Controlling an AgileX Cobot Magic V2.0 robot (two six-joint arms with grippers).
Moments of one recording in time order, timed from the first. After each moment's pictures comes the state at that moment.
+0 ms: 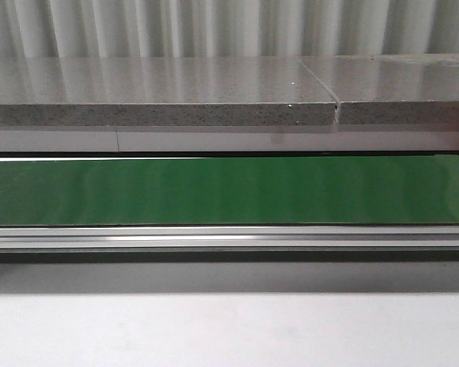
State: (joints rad) left arm -0.06 0.63 -0.81 -0.05 0.97 -0.01; right arm -0.09 -0.01 0.03 0.00 0.07 -0.06
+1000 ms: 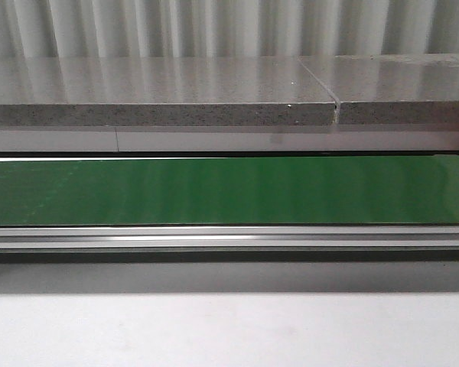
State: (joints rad) left arm -0.06 0.81 -0.69 0.20 0.95 -0.52; right arm -0.09 -0.01 0.03 0.00 0.07 -0.06
